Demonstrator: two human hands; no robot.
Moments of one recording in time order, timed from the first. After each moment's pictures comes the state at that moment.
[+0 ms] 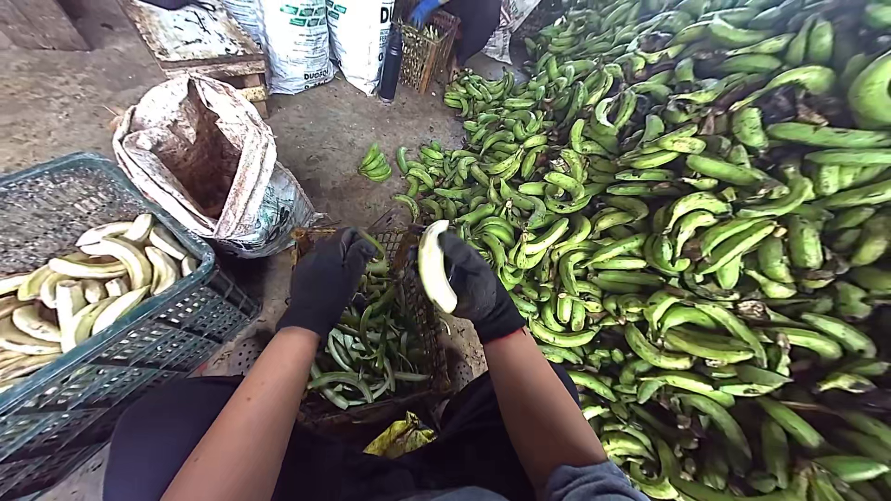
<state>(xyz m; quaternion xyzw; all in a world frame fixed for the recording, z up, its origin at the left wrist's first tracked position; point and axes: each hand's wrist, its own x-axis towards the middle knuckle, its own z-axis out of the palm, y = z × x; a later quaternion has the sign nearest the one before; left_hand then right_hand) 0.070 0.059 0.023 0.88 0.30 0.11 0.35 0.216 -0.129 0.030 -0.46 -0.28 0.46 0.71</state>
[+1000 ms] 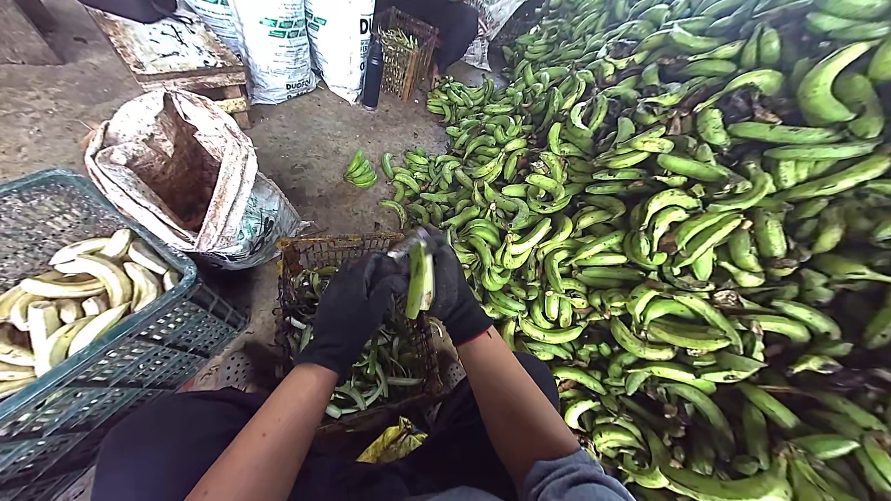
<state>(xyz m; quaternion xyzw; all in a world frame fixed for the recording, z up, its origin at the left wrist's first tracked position) 0.072 0.007 0.019 0.87 0.24 0.14 0.41 0.196 -0.114 0.024 -0.61 -0.22 0.29 0.70</state>
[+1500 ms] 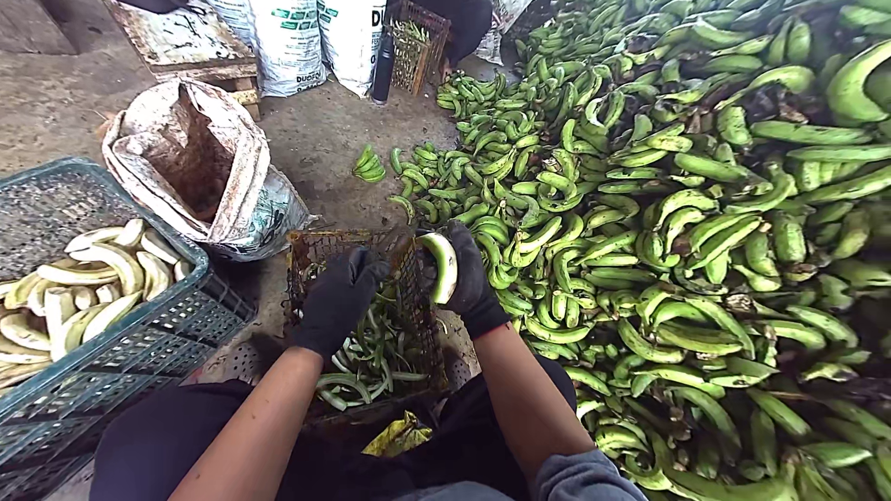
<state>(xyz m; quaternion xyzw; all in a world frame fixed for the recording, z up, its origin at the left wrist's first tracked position) 0.064 0.033 0.010 0.84 0.27 0.11 0.46 0.221 -0.123 0.016 -0.49 -0.13 0.44 0.74</state>
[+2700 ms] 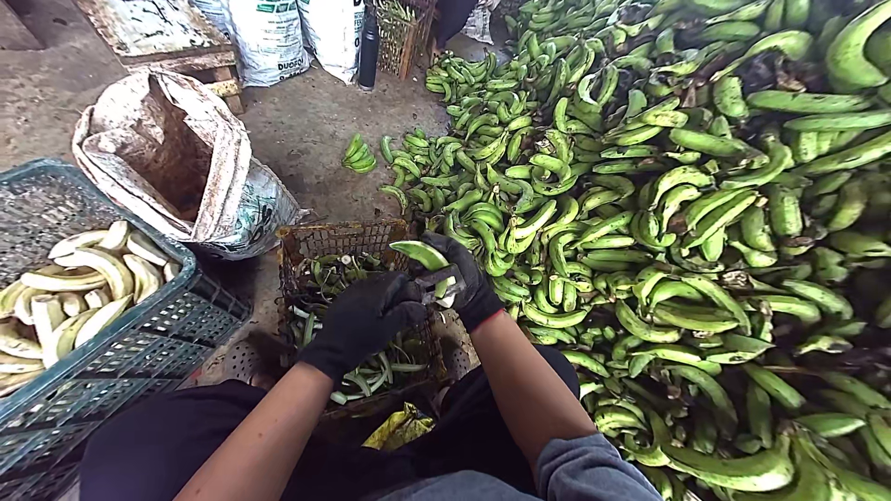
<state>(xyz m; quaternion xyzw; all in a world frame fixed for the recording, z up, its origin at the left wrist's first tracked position) 0.060 0.002 0.009 0.92 0.08 0.03 0.39 0.227 -0.128 0.005 -0.39 -0.09 0.52 0.75</state>
